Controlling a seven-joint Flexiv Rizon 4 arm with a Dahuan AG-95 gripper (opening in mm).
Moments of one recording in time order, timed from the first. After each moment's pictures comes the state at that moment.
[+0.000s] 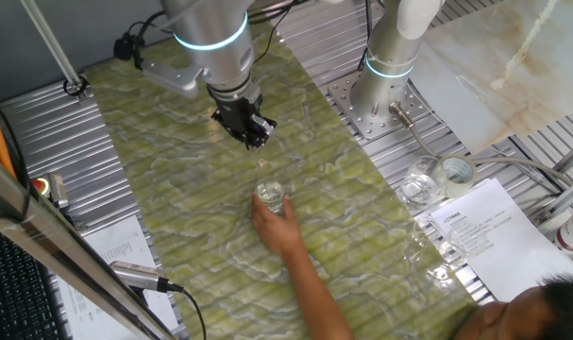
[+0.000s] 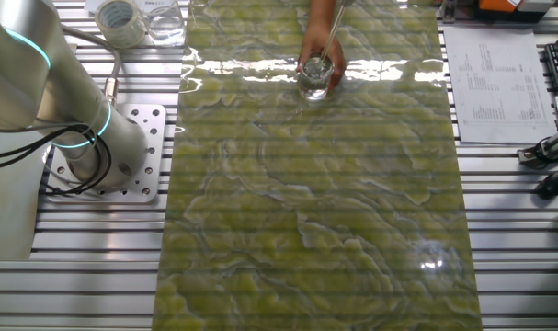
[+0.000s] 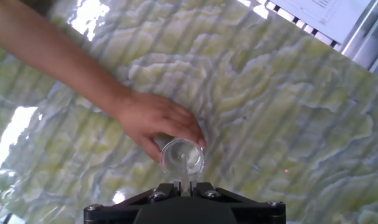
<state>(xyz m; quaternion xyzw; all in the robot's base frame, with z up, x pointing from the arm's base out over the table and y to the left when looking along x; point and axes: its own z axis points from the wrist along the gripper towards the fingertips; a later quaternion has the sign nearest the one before) 0.470 0.152 0.281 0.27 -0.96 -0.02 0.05</state>
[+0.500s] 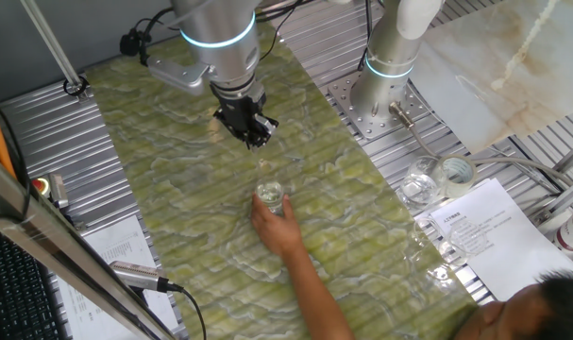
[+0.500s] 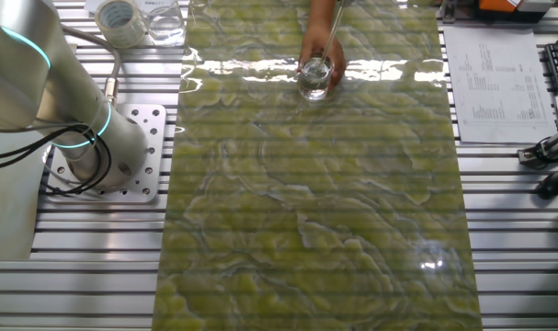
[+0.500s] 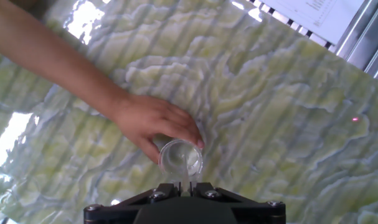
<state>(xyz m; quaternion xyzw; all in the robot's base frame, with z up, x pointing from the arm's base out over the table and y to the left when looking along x) 0.469 0.151 0.281 0.28 -0.96 -0.03 0.04</state>
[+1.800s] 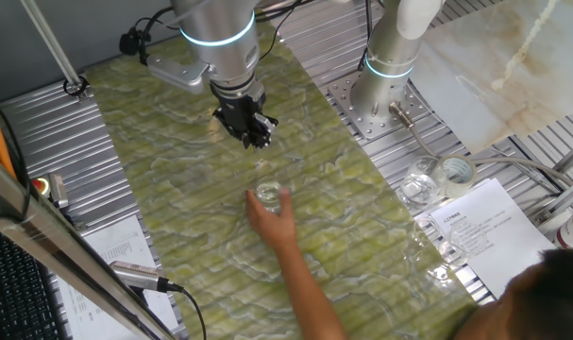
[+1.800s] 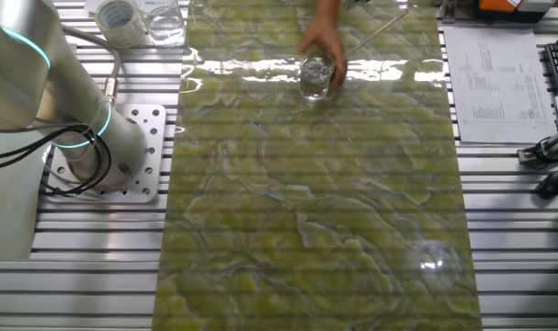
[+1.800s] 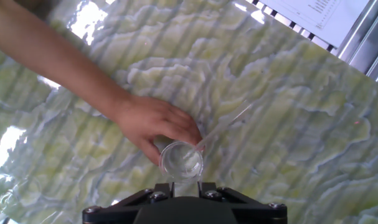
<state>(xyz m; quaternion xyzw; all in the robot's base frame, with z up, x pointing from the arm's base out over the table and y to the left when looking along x) 0.467 0.150 0.281 0.28 -0.96 -0.03 0.04</state>
